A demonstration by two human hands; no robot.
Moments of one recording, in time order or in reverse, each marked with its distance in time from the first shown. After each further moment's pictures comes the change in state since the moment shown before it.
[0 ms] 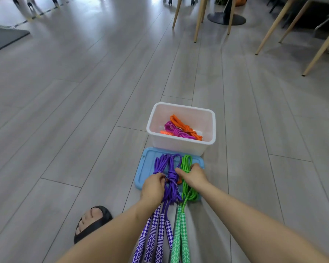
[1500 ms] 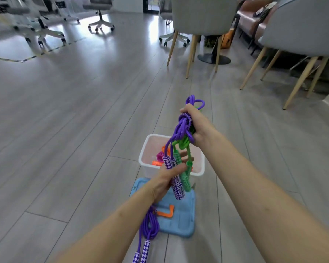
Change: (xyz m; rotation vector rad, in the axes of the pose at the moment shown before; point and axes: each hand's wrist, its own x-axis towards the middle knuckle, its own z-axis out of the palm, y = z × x) left_hand 0.016 0.157 -0.084 -1.137 -0.488 0.306; right_hand -0.049 -0.216 -0.210 1.228 -0.137 -0.187
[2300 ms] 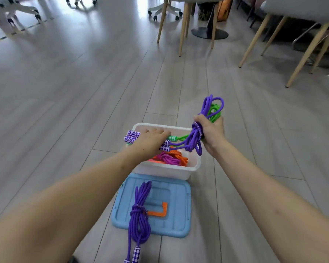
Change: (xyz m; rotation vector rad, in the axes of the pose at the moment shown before) left_hand 0.138 0.013 -0.079 2.000 -0.139 0.191; right_hand 0.092 0.053 -0.115 -0.147 0.220 -0.278
